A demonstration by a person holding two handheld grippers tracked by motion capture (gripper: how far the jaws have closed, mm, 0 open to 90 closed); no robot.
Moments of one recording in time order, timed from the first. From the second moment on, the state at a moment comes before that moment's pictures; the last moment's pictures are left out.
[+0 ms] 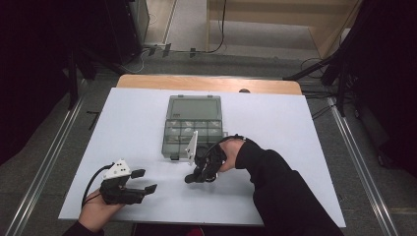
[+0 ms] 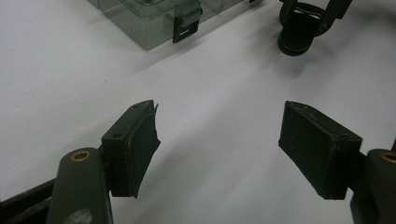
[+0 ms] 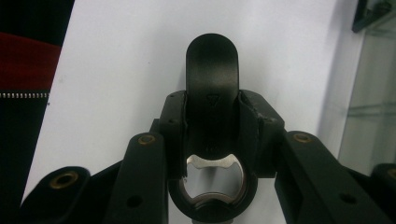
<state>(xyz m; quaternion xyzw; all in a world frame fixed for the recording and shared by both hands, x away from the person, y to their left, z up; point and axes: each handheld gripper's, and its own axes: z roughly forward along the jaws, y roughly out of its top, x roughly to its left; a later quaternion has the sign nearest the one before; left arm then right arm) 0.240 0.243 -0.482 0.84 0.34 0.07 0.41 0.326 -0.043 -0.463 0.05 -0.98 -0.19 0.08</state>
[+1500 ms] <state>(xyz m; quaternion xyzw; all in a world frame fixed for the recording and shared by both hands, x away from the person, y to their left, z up) 0.240 0.244 -0.482 0.84 0.34 0.06 0.41 0.388 -0.080 -0.408 -0.05 -0.97 -0.24 0.04</state>
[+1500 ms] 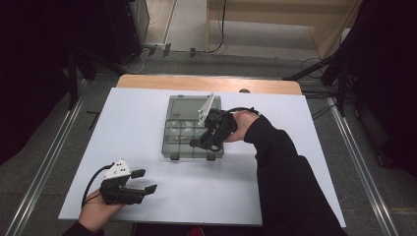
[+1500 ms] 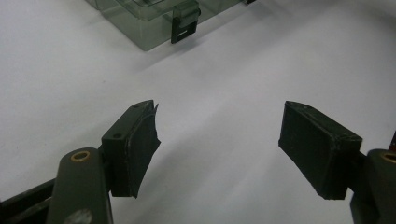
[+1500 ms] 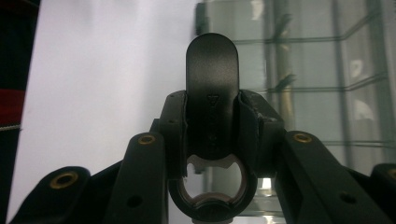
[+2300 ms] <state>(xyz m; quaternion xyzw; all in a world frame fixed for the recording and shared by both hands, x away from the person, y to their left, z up) 0.240 0.244 -0.482 0.84 0.34 0.06 0.42 0.437 -0.070 -0.417 -0.10 -0.97 -0.24 0.02</state>
